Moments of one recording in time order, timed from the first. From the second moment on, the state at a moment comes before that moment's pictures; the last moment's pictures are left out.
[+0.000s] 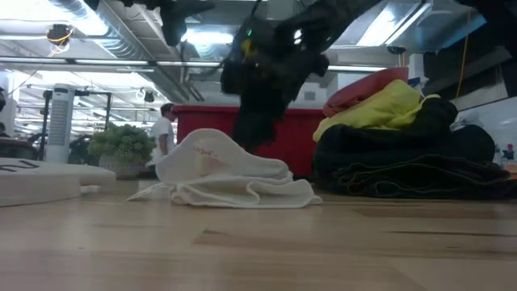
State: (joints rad) left arm 0.20 0.97 0.77 0.01 0.30 -0.43; right arm -0.11 2.07 1.48 -0.40 -0.43 0.06
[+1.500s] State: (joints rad) left arm 0.38 0.79 0.77 -0.35 0.33 -0.26; right arm -0.20 1.94 1.56 -0.53 -0.55 0.29
